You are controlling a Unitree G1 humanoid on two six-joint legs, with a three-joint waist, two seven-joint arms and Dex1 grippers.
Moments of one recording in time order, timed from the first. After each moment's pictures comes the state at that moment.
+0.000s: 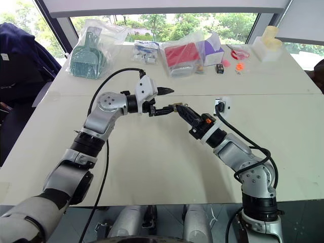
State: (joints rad) left arm -0.87 0.25 -0.22 0.42 -0.11 0.03 -0.96; right arm -0.24 -0.33 -0.17 -0.39 1.18 0.76 0.22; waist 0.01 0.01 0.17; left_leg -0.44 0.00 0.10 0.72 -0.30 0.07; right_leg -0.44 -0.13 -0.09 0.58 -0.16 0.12
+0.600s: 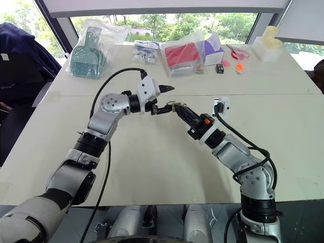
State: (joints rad) left arm -0.87 0.24 -0.22 0.45 -0.06 -0.05 -0.88; right arm -0.24 -0.32 -0.17 -0.41 1.18 0.76 0.20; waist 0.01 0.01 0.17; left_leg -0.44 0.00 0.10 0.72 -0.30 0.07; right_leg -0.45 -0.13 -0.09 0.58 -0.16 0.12
